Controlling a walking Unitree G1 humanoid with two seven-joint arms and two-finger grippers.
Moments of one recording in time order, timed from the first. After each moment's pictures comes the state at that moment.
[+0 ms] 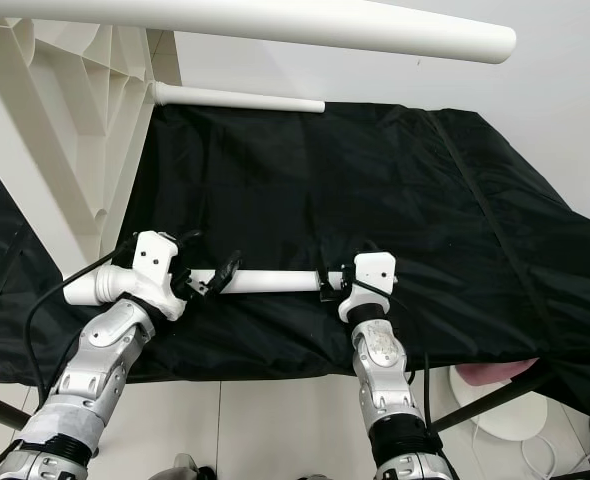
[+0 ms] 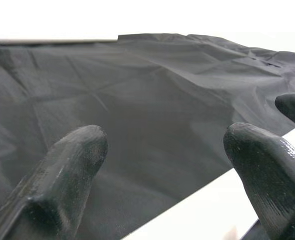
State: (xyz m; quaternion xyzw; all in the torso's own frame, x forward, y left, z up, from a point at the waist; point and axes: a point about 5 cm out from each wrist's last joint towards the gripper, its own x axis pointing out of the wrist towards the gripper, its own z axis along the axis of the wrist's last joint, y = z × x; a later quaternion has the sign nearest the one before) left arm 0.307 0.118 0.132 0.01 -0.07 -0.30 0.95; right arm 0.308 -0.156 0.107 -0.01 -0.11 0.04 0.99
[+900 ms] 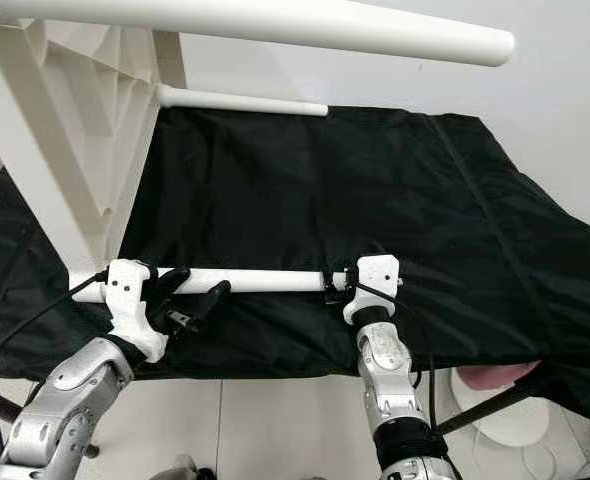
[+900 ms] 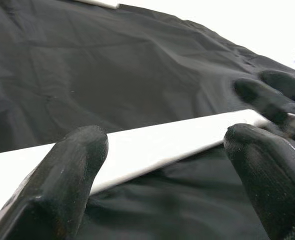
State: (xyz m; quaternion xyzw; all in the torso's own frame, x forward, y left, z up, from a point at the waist) left arm 0.245 0.127 0.140 -0.08 0.01 -0.30 0.95; right arm 0.306 -0.157 0.108 -0.02 -0.11 0.04 0.99
